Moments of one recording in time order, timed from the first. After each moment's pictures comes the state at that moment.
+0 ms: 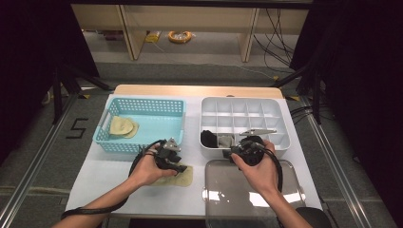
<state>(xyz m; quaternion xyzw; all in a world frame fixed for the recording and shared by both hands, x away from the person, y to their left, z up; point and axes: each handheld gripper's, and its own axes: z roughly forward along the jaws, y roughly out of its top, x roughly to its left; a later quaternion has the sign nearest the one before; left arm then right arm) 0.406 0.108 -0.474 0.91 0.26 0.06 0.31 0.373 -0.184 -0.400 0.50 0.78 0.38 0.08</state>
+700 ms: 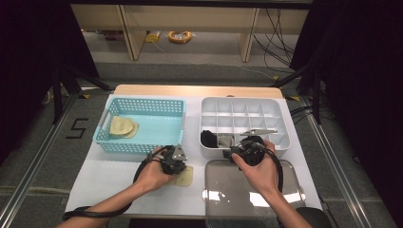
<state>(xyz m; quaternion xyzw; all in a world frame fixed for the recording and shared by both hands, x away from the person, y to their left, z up) 0.389 0.090 -0.476 0.93 0.21 0.13 0.28 0.373 -0.186 -0.401 0.50 0.77 0.38 0.07</state>
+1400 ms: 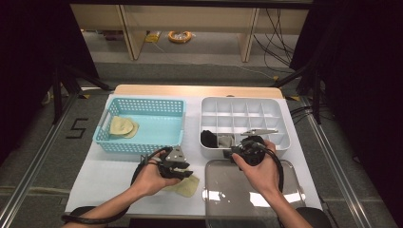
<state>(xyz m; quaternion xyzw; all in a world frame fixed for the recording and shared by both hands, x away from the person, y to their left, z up) 0.372 0.096 -0.455 0.90 0.22 0.09 0.37 0.373 -0.187 -0.400 0.50 0.77 0.38 0.07</state>
